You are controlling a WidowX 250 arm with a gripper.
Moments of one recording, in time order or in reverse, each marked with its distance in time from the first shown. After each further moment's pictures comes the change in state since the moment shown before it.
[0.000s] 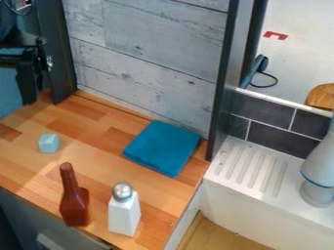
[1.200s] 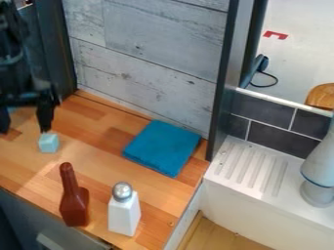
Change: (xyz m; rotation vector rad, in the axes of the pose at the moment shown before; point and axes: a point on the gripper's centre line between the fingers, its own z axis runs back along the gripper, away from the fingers) arm 0.049 0.026 -0.109 0.012 0.071 0.165
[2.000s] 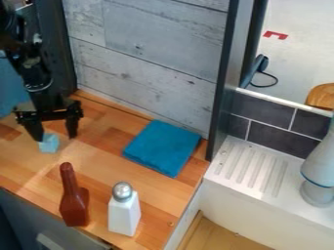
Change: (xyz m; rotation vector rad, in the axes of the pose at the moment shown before) arm 0.061 -0.029 -0.067 -0.088 -0.078 -0.019
